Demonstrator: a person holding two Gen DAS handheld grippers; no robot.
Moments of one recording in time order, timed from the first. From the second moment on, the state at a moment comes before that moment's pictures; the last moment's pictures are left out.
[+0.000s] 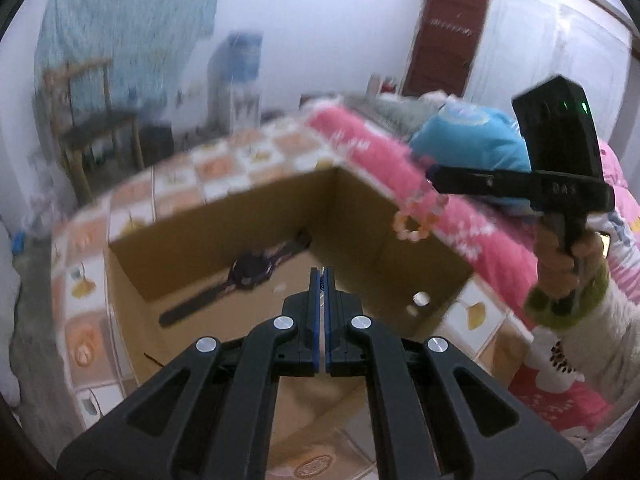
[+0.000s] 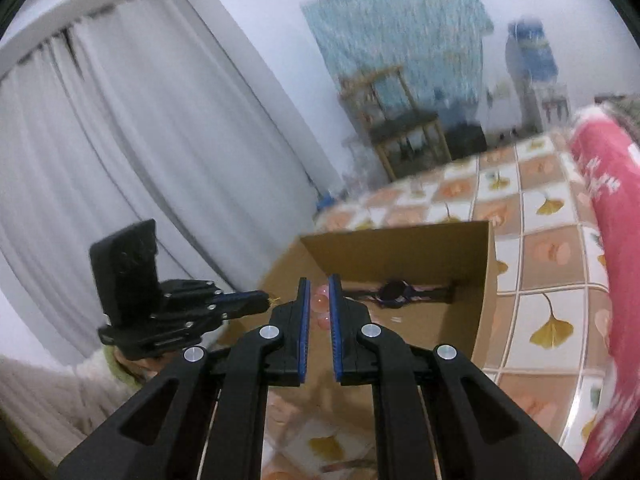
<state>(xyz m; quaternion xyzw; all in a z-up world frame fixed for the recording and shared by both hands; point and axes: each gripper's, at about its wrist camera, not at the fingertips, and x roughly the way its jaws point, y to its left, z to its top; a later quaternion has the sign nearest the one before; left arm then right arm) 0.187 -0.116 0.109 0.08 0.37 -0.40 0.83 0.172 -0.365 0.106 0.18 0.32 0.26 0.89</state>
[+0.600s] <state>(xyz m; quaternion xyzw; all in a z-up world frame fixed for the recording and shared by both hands) 0.234 -0.114 0.039 0.09 0.55 -0.38 0.73 0.234 -0.324 0.074 -0.08 0.45 0.09 0.88</state>
